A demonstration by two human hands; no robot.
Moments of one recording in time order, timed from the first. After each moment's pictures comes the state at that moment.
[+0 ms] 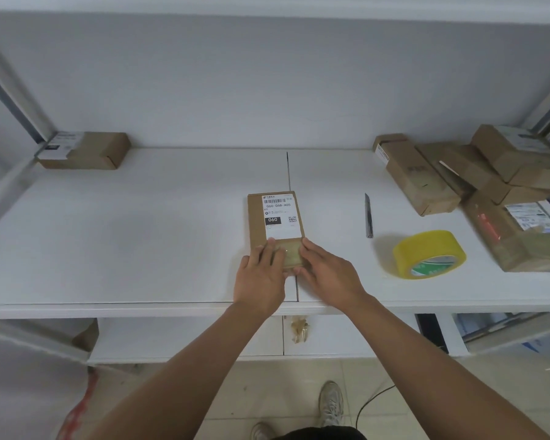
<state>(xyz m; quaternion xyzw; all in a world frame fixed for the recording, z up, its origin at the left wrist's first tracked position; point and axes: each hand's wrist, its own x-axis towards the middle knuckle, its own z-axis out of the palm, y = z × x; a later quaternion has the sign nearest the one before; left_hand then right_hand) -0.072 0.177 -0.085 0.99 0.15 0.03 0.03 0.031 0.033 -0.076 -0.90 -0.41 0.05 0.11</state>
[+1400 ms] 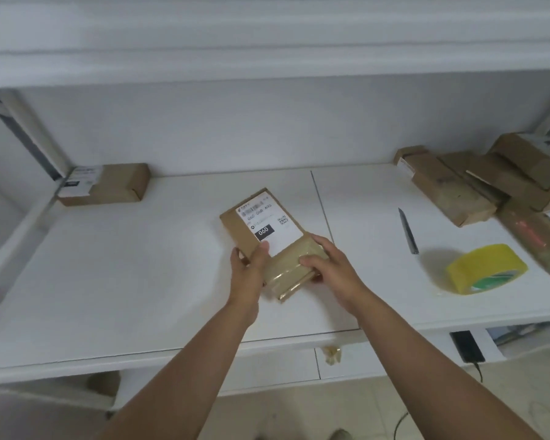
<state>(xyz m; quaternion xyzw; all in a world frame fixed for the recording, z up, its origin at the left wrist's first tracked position) -0.077 0.305 -0.061 0.53 0.34 0.14 0.76 0.007 0.155 -0.049 -0.70 -0.12 0.27 0.65</state>
